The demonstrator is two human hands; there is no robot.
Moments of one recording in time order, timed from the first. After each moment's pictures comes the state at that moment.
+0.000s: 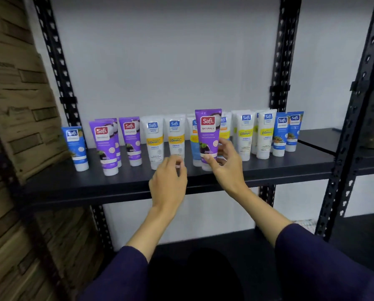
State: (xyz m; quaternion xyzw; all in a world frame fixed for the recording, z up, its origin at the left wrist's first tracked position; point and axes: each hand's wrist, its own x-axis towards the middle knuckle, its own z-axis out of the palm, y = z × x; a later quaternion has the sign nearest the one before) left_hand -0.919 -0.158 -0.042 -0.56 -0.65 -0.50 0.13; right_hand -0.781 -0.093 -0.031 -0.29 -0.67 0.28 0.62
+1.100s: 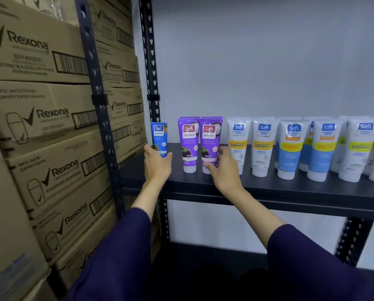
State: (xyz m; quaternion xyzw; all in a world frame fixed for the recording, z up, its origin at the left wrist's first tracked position) left_hand -1.142 -0.175 -0.014 -0.32 -0.74 -0.58 0.02; right_hand -0.987 -0.096 -0.033 -0.30 -0.74 0.33 0.49
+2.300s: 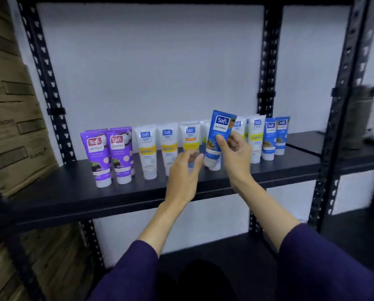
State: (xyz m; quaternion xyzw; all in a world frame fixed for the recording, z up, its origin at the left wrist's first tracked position) left_hand -0.898 -0.121 -0.026 -0.64 -0.47 -0.60 -0.06; right_hand -0.770 -0.103 0.013 -0.23 -0.54 0.36 0.72
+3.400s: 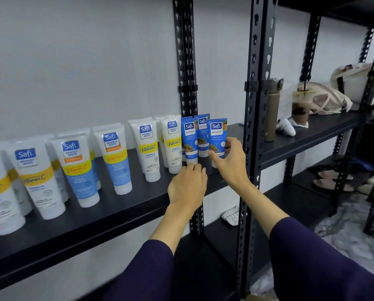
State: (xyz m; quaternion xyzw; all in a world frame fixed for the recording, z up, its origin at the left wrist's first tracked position) left_hand -0.694 0.000 -0.054 -0.78 -0.54 -0.28 0.15; right_hand -0.557 0.038 -0.047 -0.52 -0.57 0.05 0.63
